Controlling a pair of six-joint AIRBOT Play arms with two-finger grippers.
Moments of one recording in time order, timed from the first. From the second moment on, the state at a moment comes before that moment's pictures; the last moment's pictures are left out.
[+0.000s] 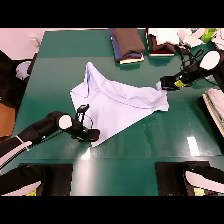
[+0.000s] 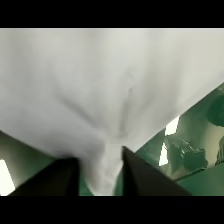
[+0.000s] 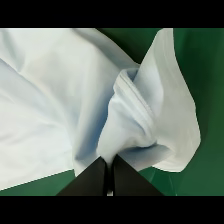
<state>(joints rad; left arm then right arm) -0.65 -1.14 0.65 1.09 -0.91 -1.90 0.12 -1.25 1.30 -1.38 1.27 1.63</state>
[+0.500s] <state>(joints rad) -0.47 -0.96 1.02 1.20 -0.94 -1.79 0.08 -1.08 1.38 -1.38 1.24 1.62</state>
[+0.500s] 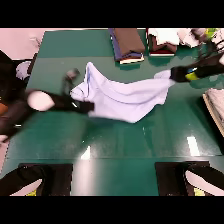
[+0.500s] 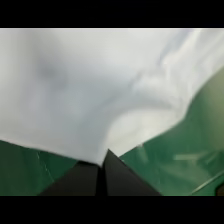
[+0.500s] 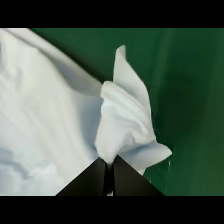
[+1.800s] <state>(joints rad) -0.29 -1.27 1.84 1.64 -1.35 -1.67 -0.10 -1.15 1.76 -1.25 1.42 1.56</state>
